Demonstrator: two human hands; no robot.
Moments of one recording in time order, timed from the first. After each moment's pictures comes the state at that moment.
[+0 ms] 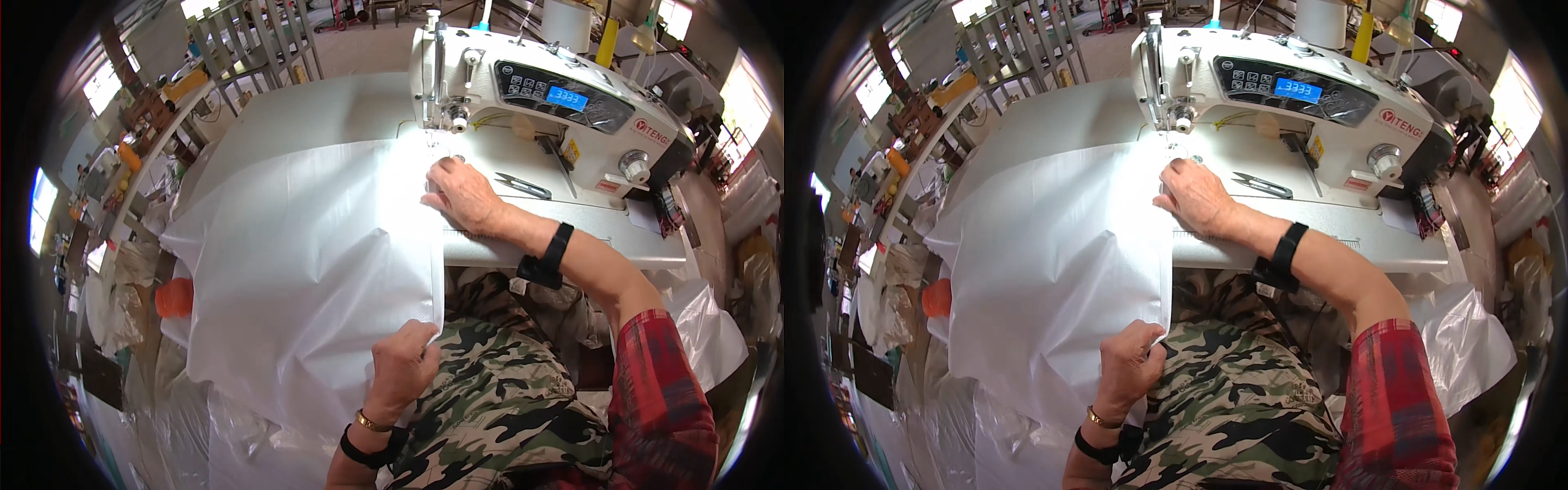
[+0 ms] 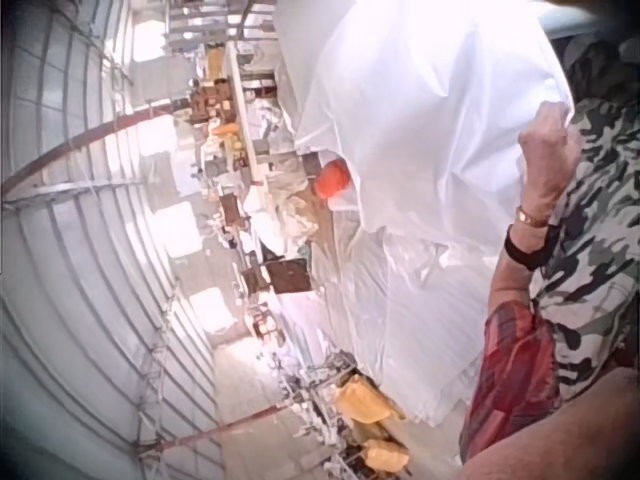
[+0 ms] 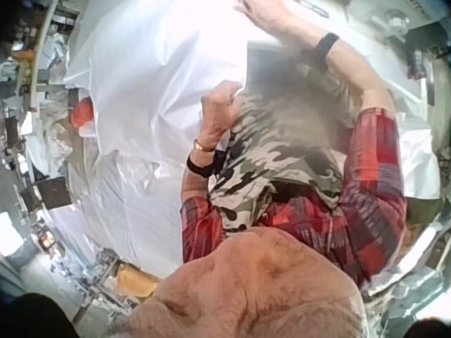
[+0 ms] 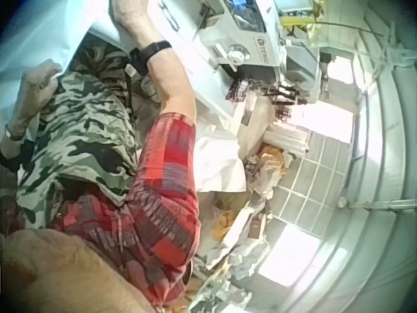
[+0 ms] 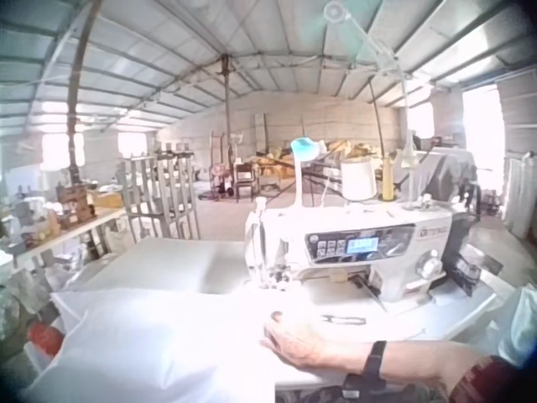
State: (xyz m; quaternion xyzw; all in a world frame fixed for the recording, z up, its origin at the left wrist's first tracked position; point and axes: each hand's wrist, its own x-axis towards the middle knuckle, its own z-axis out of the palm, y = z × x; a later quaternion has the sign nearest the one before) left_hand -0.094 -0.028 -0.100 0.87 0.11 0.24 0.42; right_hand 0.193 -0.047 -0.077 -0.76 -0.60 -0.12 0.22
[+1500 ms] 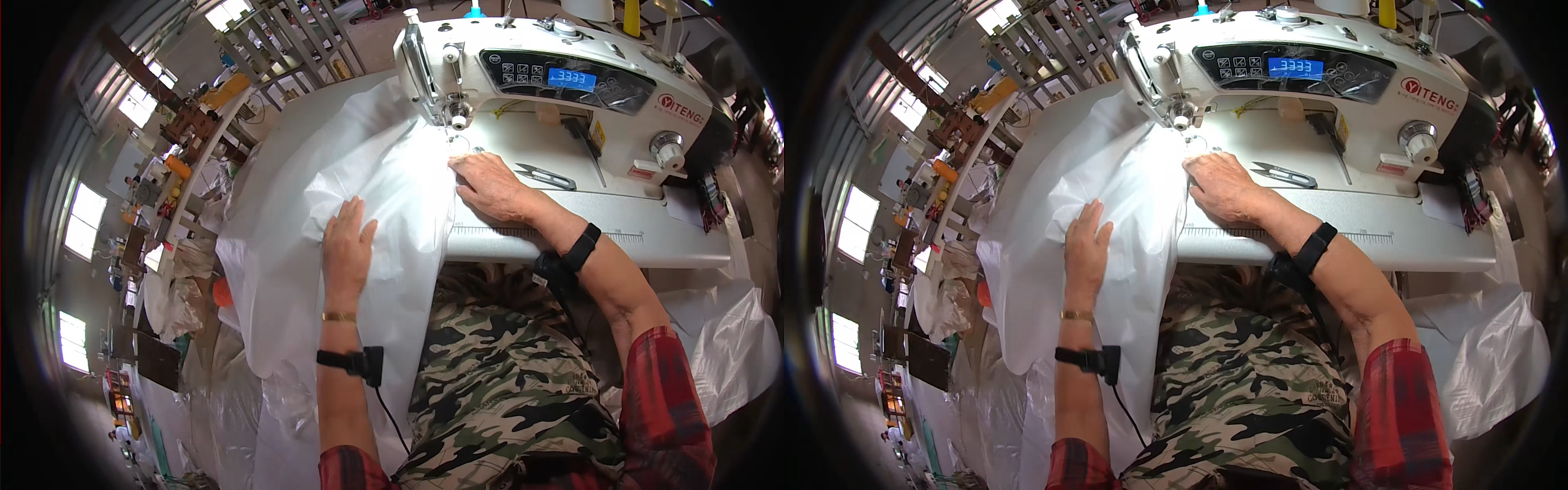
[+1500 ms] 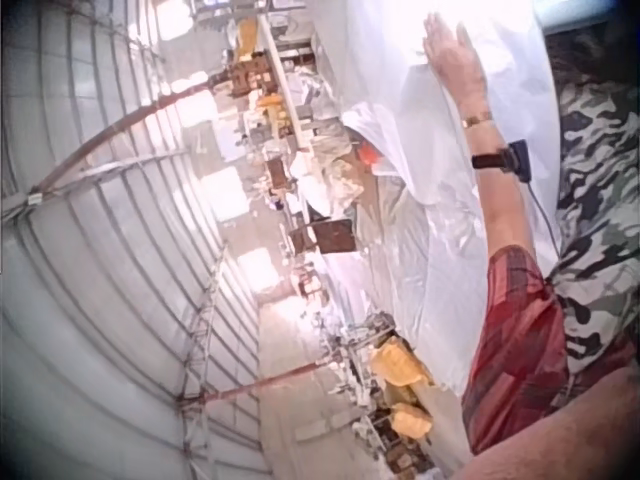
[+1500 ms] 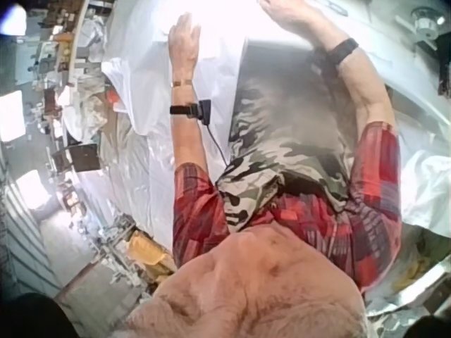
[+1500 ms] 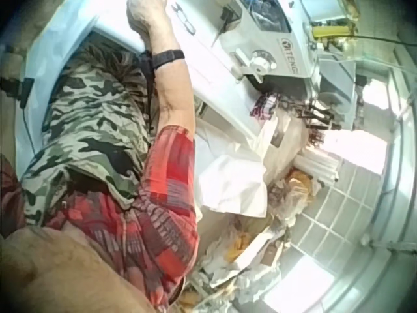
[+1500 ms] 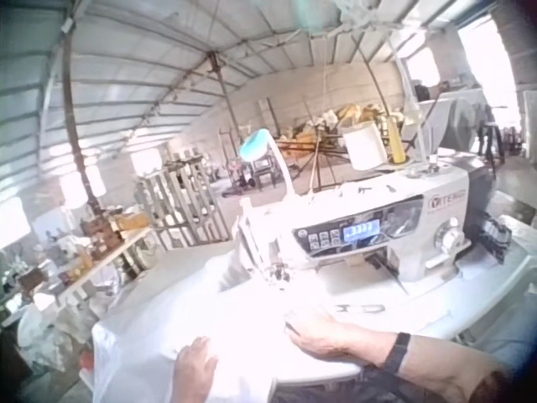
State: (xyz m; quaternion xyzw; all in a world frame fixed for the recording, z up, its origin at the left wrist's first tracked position) left_hand -0.018 0.114 -0.084 0.94 0.22 0.26 0.02; right_hand 0.220 -0.058 -0.078 -0.75 -0.61 -0.03 0.25
